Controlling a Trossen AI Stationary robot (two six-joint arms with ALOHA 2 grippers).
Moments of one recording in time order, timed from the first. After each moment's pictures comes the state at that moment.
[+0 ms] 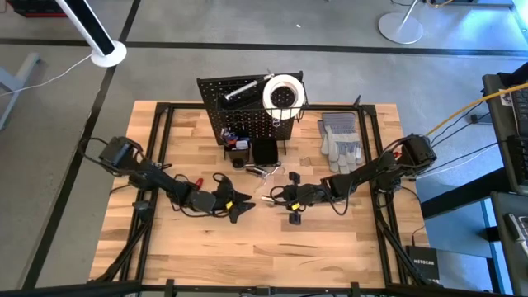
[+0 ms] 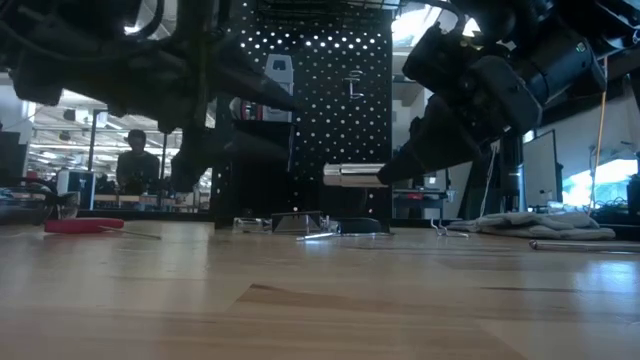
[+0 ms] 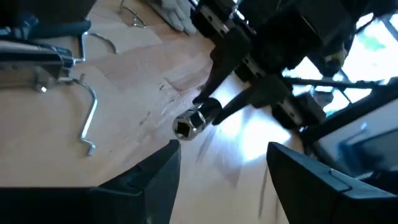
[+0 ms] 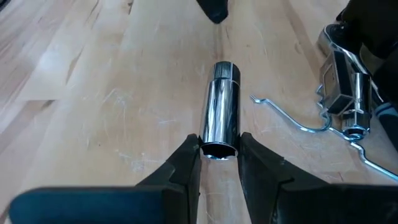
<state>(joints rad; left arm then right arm) -0.40 1.72 0.51 0.93 -0.54 -0.93 0.28 1.67 0.67 0.40 0.22 0.18</state>
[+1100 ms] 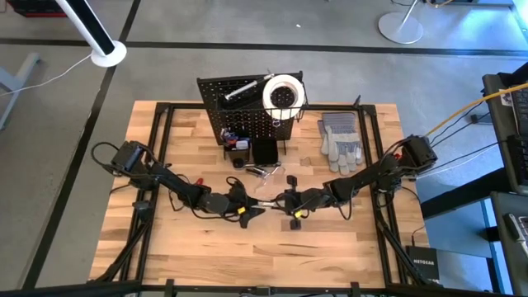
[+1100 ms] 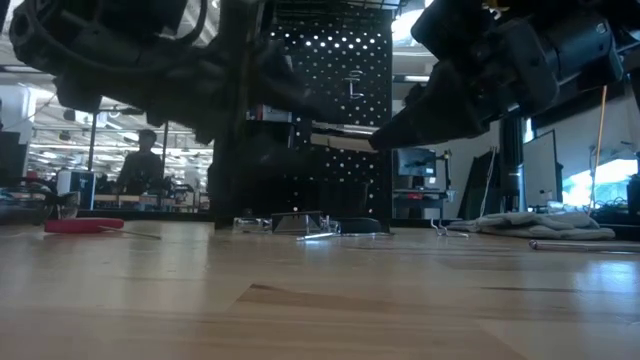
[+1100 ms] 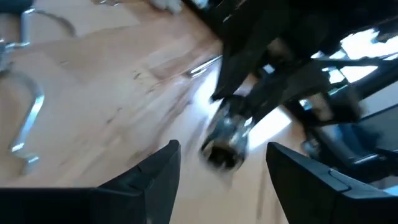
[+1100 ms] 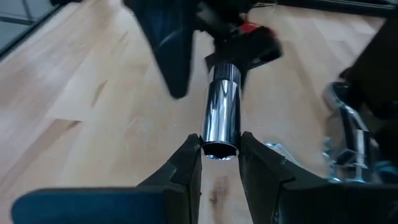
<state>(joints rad) -0.37 1.84 0.66 0.87 -0.43 -0.88 0.33 1.67 0.67 0.52 0.27 0.05</state>
